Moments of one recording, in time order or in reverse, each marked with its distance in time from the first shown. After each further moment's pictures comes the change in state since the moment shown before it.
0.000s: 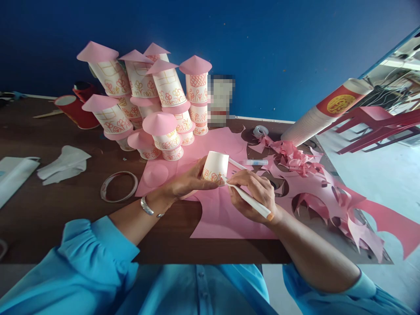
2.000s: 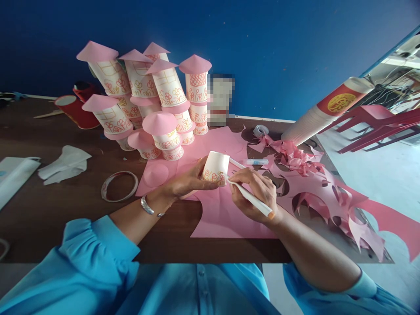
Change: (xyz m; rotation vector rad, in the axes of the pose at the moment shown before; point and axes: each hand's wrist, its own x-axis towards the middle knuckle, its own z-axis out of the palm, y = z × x) left_hand -0.001 0.001 0.001 -0.008 -0.019 -0.005; right_hand 0.002 -0.003 -0.001 -0.027 0.020 0.037
